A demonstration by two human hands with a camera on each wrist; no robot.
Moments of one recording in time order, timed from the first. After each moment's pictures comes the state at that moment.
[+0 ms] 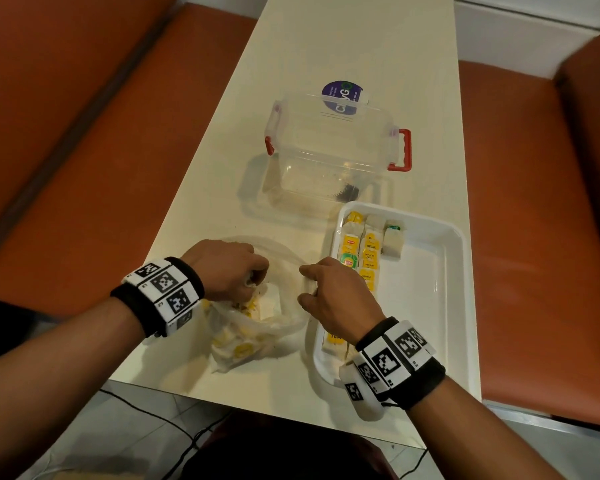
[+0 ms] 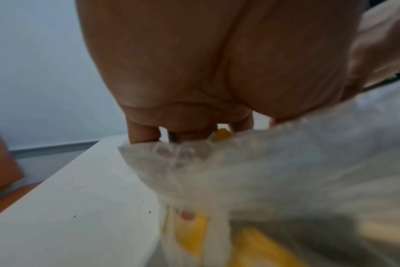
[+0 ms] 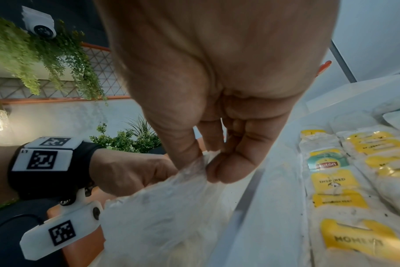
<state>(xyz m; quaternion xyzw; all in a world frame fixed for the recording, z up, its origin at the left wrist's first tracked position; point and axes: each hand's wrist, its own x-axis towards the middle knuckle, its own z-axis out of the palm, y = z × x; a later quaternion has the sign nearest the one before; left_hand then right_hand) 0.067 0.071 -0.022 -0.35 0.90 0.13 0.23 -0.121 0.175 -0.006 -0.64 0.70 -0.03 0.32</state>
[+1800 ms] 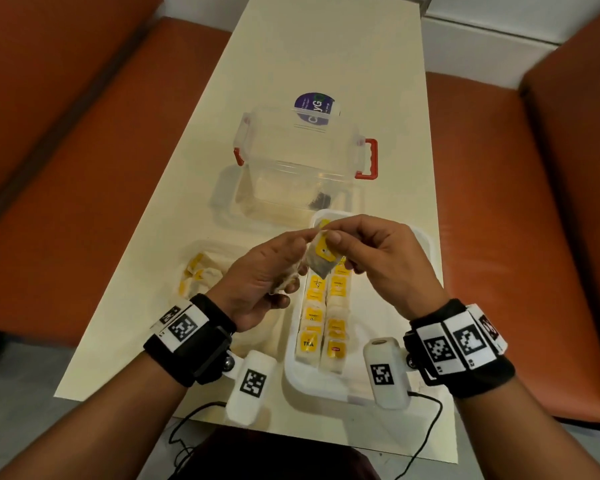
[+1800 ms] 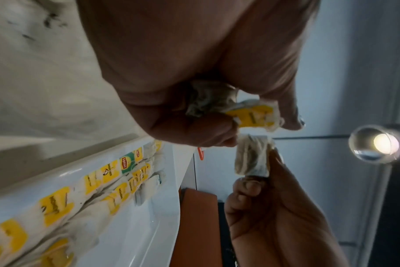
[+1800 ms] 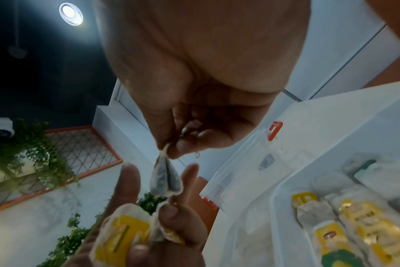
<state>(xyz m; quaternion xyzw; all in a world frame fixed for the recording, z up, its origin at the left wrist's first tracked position) -0.015 0.128 0.017 -0.38 0.39 0.80 -0.23 -0.205 0.176 0.052 -0.51 0.61 -0.43 0.42</state>
